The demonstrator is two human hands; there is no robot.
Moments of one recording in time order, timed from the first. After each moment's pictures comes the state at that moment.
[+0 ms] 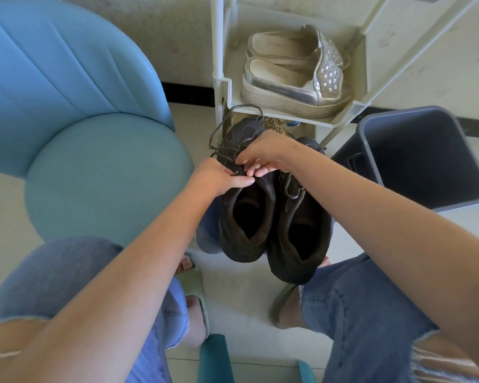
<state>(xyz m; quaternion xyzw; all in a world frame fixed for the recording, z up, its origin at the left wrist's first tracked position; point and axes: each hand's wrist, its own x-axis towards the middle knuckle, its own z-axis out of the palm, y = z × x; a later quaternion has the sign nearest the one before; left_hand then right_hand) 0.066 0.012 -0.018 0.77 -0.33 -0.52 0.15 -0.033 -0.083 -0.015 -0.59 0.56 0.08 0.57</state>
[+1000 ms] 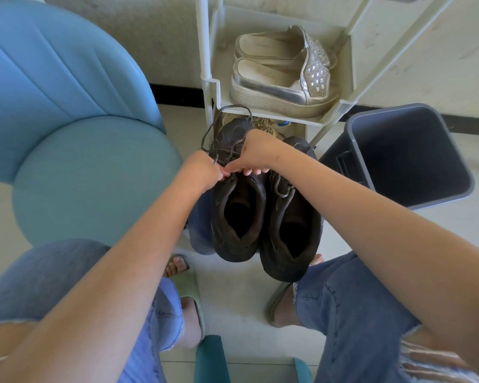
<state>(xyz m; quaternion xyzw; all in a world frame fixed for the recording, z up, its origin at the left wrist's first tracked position) 0.070 0.002 -0.010 0.79 -0.38 -0.46 0.10 -0.038 -0.074 0.006 -0.76 0.50 0.19 0.38</state>
